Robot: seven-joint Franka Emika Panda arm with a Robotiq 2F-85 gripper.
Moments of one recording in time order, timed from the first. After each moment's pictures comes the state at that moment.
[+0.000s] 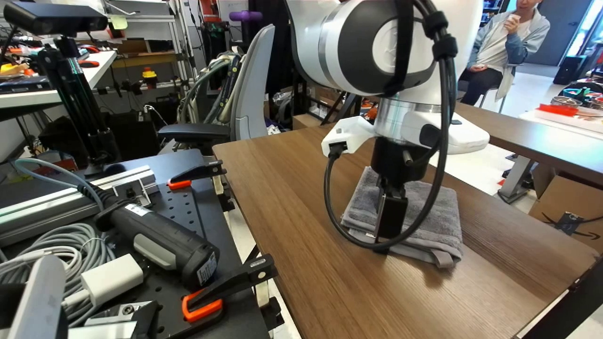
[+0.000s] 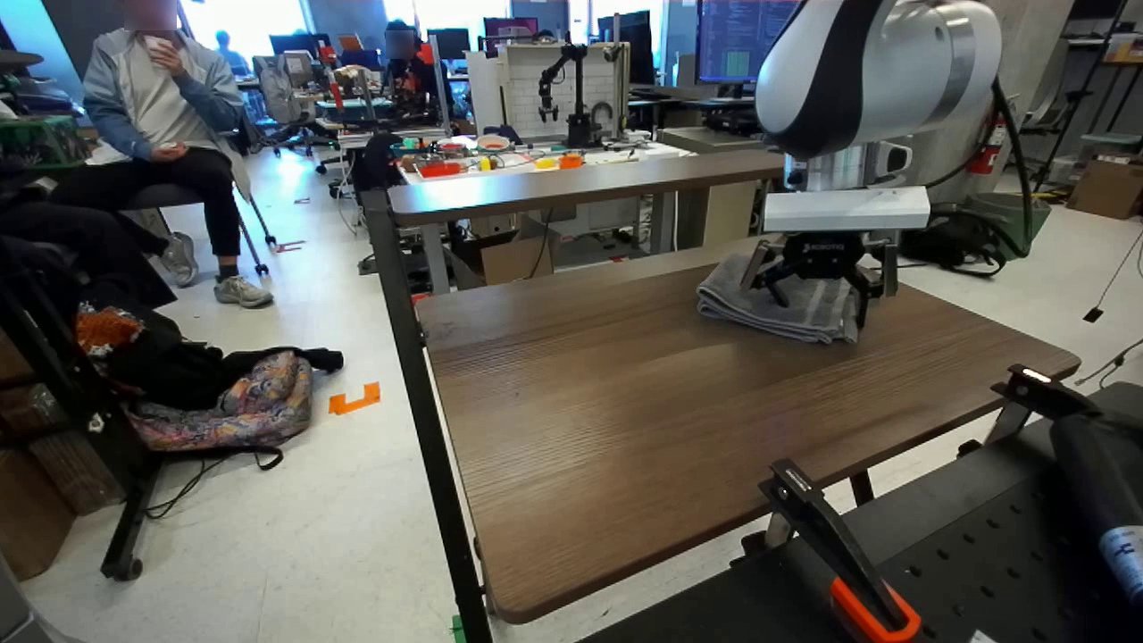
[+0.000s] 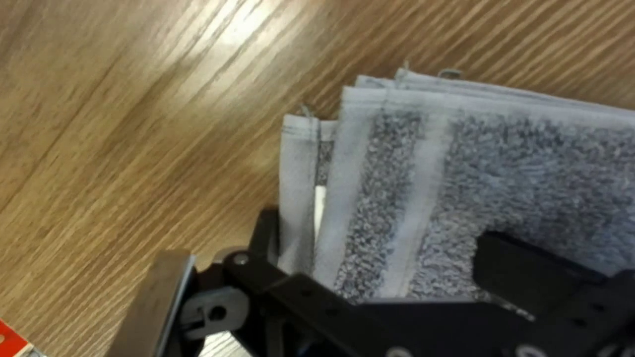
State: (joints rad) arm 0.05 0.71 -0.19 -1.99 0.01 2.59 0.62
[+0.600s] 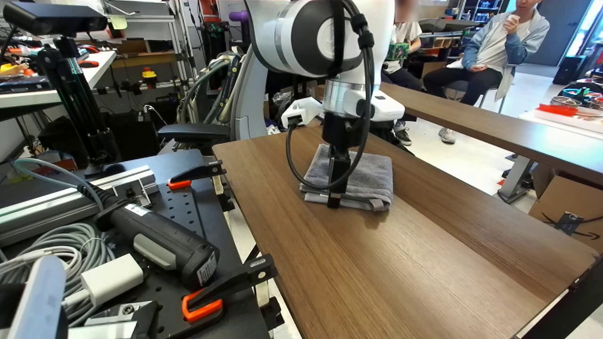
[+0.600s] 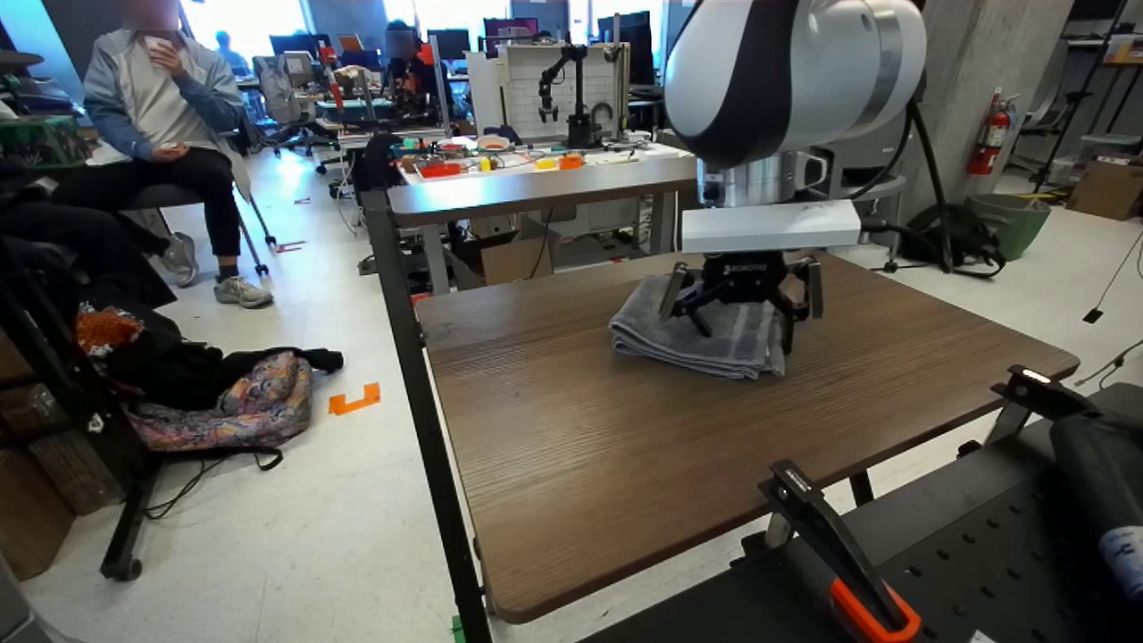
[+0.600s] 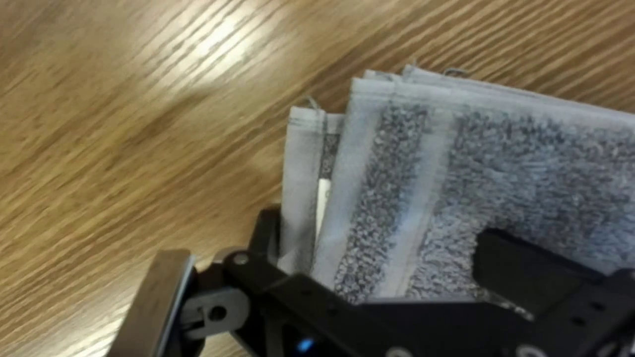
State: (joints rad) arm 0.19 0.67 -0.13 -2.05 0.01 2.59 0.62
